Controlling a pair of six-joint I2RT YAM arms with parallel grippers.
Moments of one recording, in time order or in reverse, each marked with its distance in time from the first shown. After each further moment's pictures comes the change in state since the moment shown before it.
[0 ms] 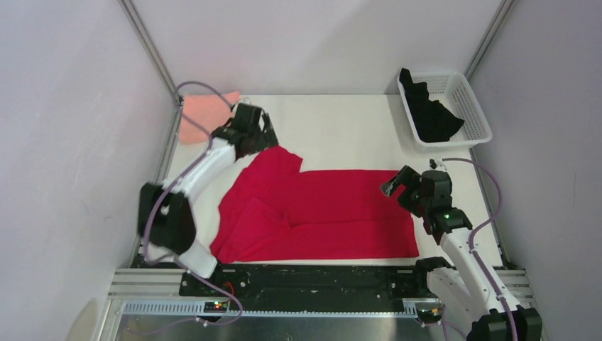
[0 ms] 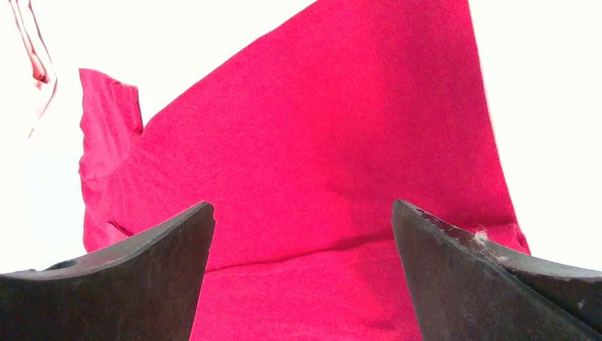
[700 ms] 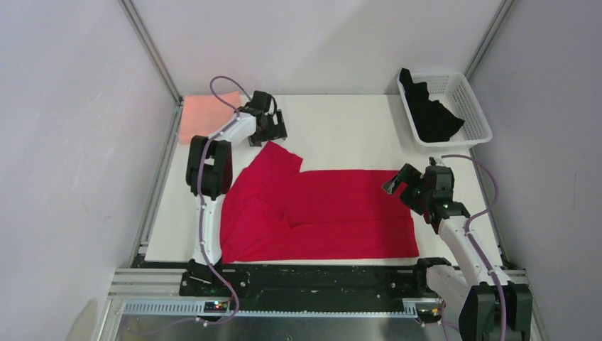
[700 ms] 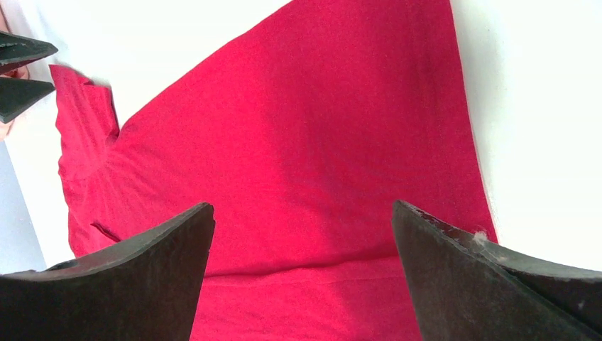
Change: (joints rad) left arm 0.127 0.810 0.651 -0.039 0.204 0.161; right arm -0.142 0.161 0.000 0.095 -0.126 -0.089
